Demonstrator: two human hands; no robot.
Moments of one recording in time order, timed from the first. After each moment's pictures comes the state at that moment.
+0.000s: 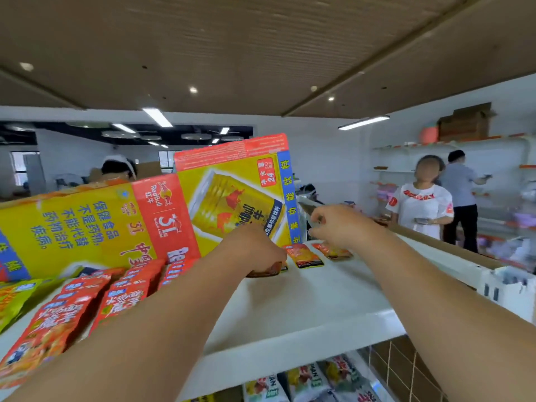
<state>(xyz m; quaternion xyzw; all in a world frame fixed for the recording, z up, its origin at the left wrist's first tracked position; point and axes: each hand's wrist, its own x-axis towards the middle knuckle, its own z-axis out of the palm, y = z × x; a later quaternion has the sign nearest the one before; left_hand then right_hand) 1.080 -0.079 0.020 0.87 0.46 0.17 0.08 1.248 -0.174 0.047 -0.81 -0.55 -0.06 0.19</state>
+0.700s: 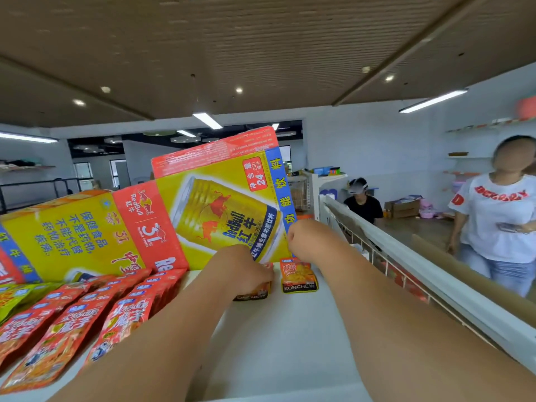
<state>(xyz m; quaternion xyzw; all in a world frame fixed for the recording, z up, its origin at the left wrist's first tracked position) 1.144 -0.044 -0.014 0.78 0.59 0.19 0.05 1.323 -0.027 -0.001 -0.76 -0.63 -0.02 0.18</state>
